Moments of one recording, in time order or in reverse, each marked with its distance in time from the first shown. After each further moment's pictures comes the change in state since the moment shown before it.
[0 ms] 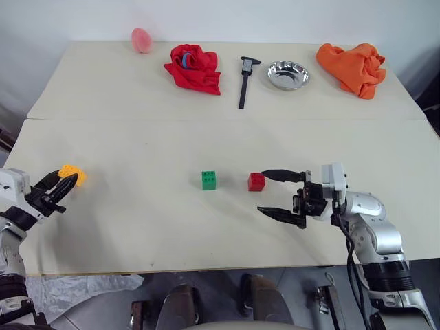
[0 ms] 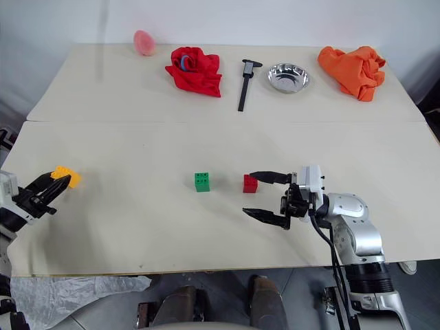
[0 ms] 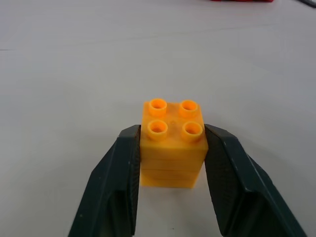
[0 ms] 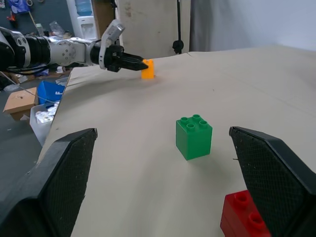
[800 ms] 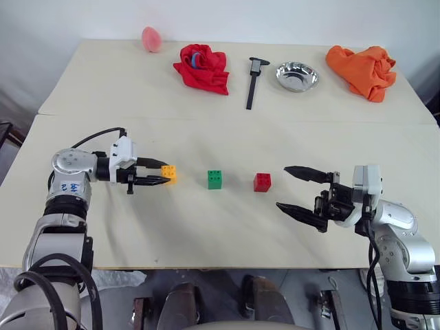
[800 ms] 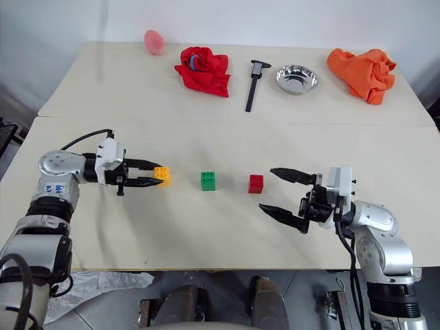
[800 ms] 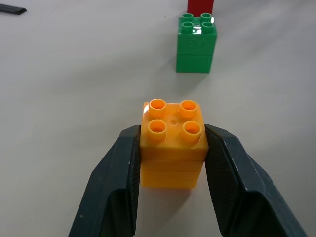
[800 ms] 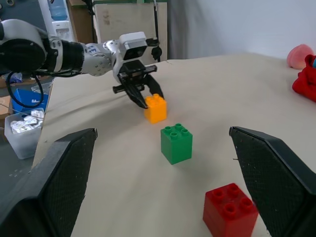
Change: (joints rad) left arm -0.677 -0.174 -0.511 0.478 0.264 -0.401 -0.530; right arm 0.130 -0.059 -0.130 -0.171 0.085 0.078 -0.091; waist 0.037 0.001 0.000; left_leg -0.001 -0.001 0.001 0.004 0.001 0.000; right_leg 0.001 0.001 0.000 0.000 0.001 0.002
